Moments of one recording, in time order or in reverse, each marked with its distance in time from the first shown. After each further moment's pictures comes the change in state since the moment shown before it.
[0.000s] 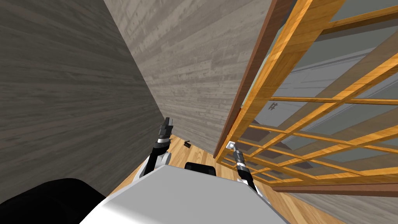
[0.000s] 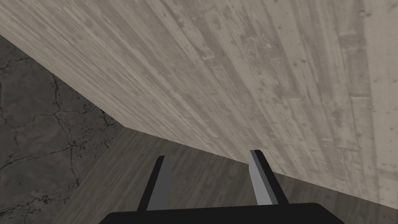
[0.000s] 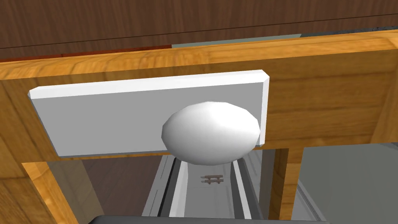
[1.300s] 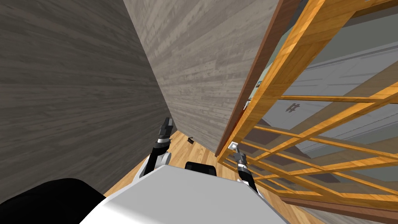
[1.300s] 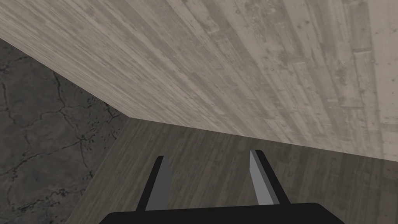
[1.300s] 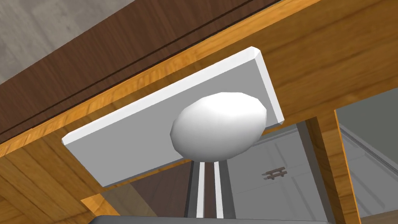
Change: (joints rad) arm 0.026 -0.007 0.040 -0.029 -0.149 0.031 -0.286
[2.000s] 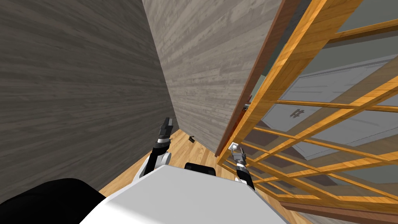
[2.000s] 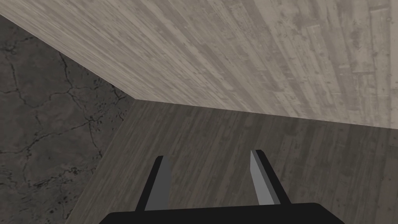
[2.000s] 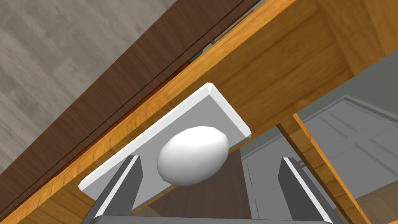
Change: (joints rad) arm 0.017 0.023 0.023 -0.047 -0.083 0.019 -0.169
